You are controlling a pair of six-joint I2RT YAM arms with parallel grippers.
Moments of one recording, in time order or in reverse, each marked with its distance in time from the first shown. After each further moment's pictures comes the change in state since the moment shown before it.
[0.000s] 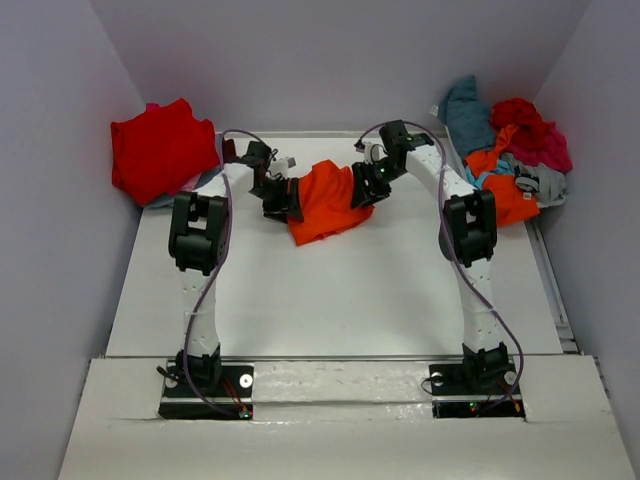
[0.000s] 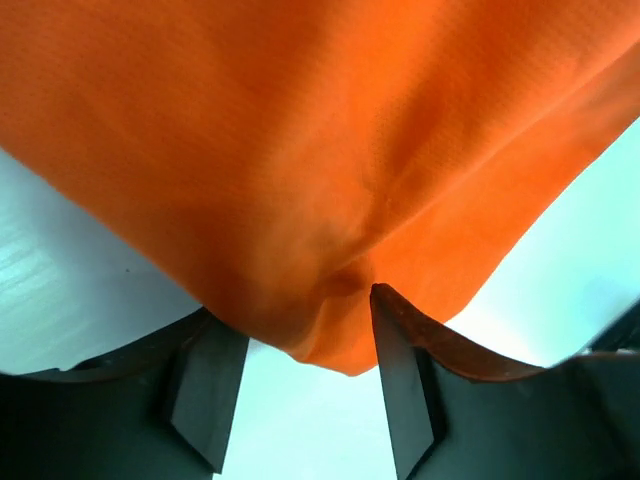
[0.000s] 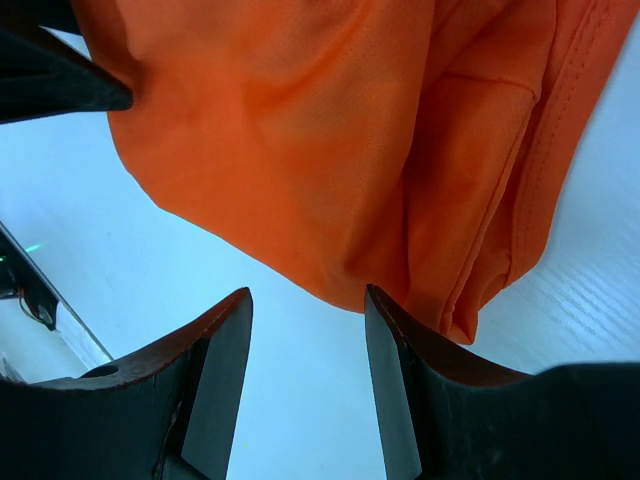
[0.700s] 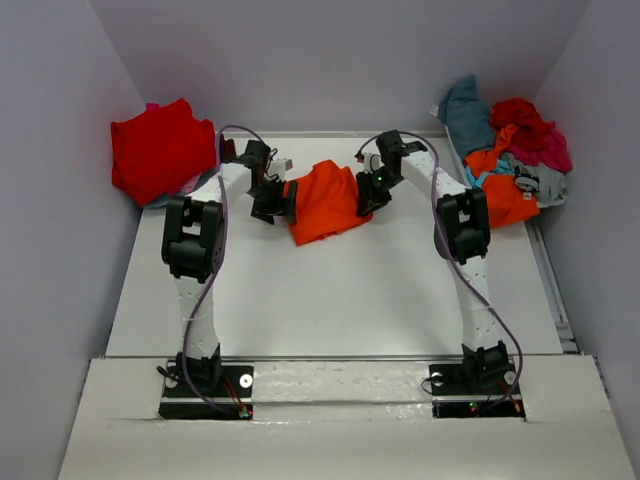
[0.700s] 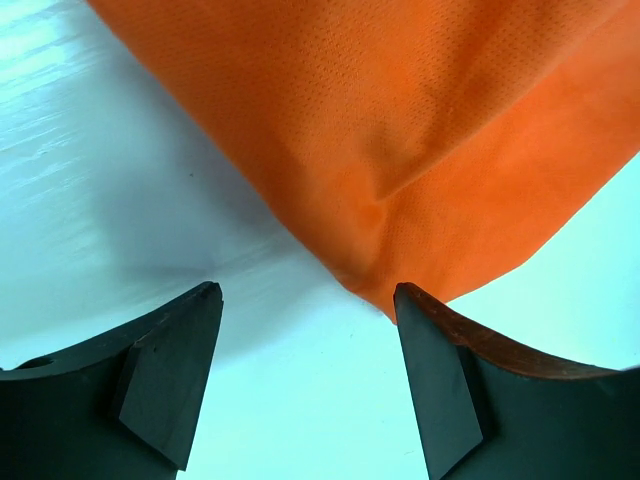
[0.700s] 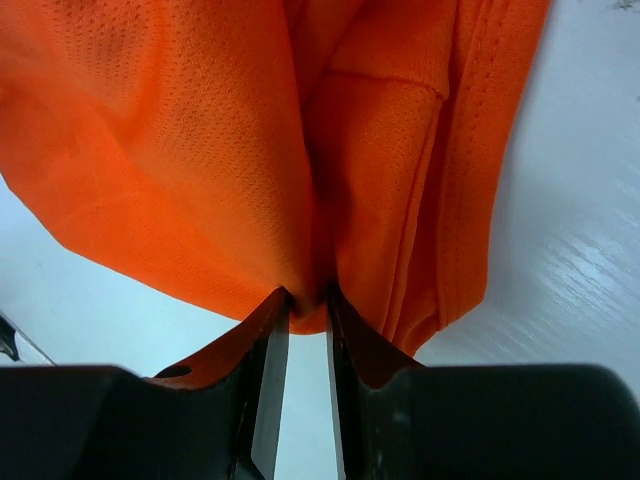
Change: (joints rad) left arm -0.014 -0.106 -0.062 -0.056 -0.174 0.072; right arm 0.000 0.074 -0.009 0.018 0.090 0.017
